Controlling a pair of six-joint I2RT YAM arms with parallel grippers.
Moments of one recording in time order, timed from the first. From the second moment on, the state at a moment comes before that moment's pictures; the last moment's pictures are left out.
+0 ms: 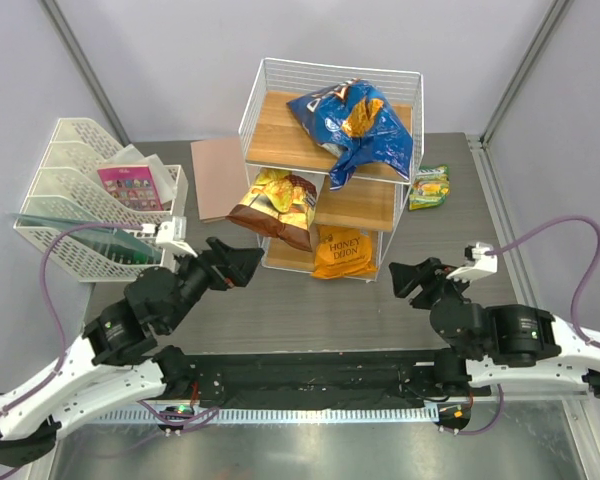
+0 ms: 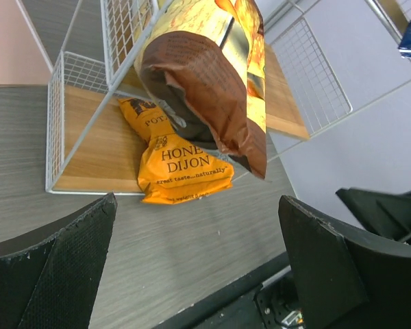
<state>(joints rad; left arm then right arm) -0.97 0.57 0.80 -0.36 -0.47 -0.73 1.44 0.53 0.83 -0.86 1.14 1.07</state>
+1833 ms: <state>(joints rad) -0.97 0.49 0.80 -0.66 -0.48 -0.64 0.97 1.05 1.73 -0.70 1.47 0.39</state>
